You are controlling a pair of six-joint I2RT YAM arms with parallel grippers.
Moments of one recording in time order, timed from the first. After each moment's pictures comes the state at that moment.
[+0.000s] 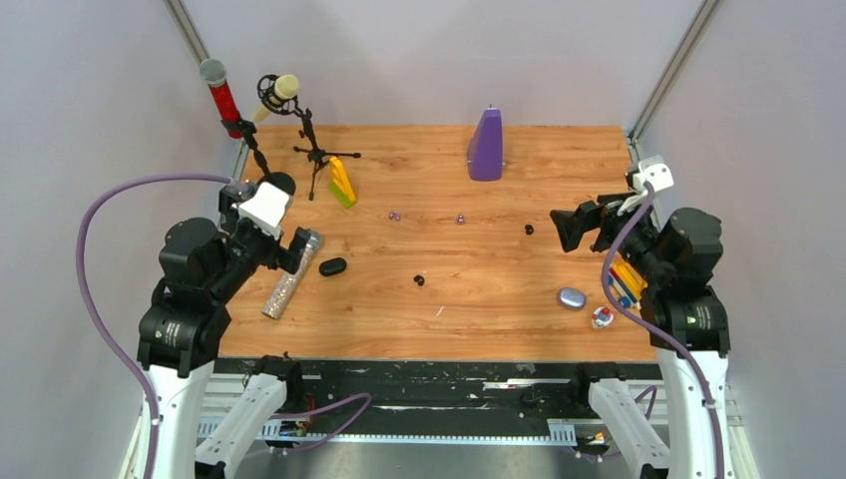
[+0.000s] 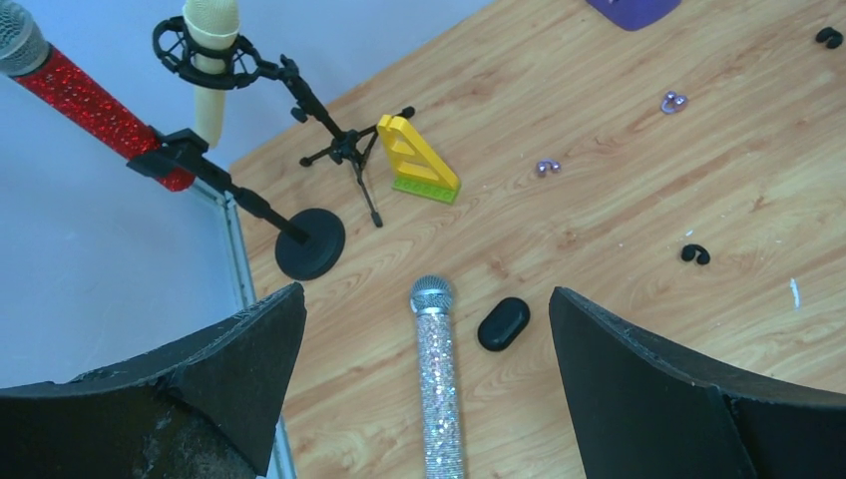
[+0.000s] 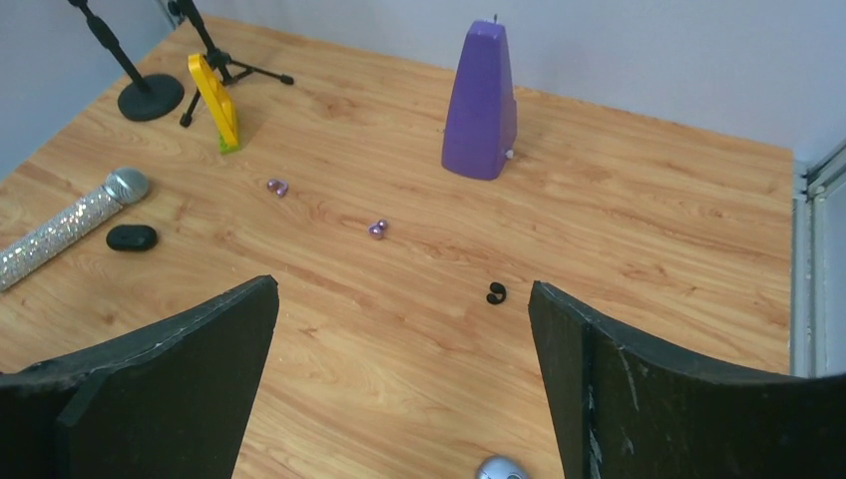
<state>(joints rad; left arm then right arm) -0.18 0.68 1.23 -0.80 0.17 0.37 0.03 0.70 1.14 -0.57 -0.38 0.01</state>
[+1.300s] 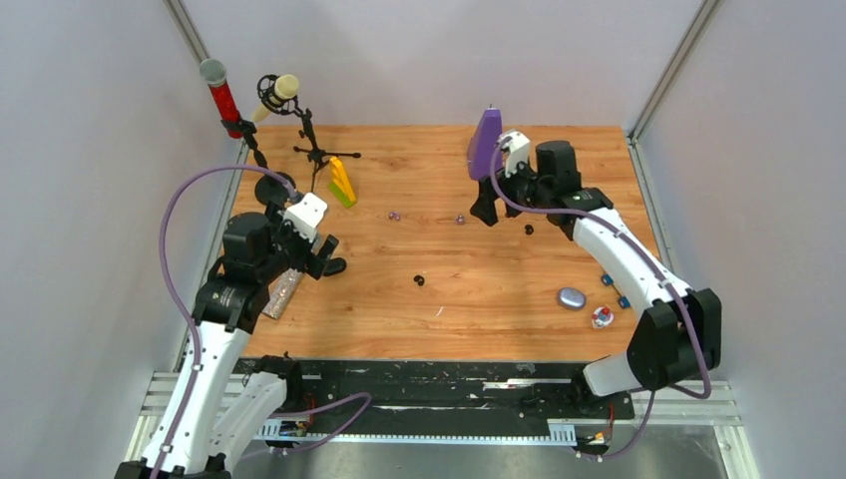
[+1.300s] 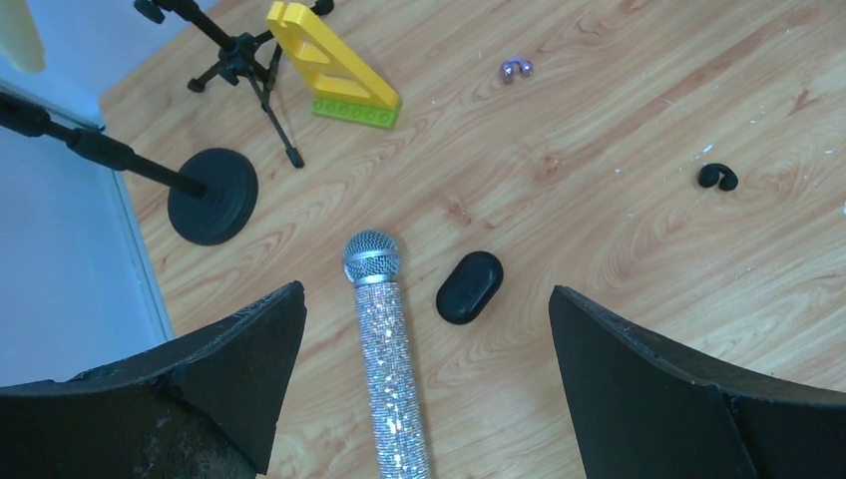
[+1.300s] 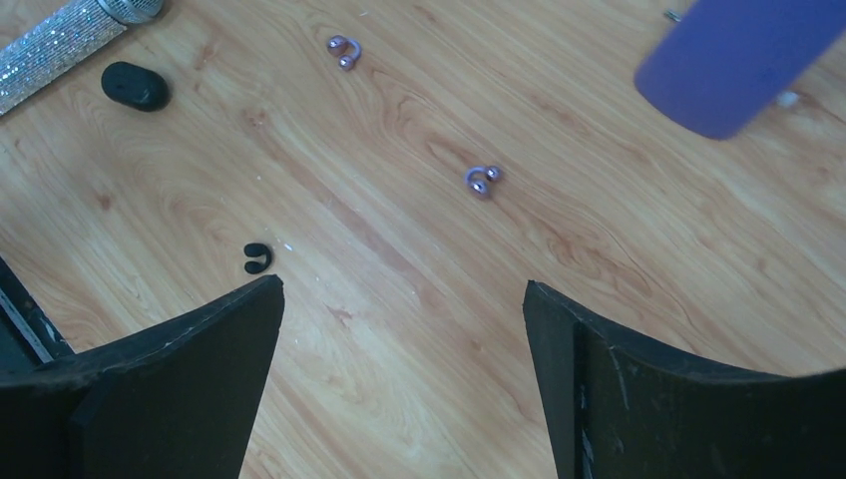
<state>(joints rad) -0.18 0.72 0.86 -0.59 0.20 0.41 0.30 1.41 1.20 -0.38 -0.44 -0.08</state>
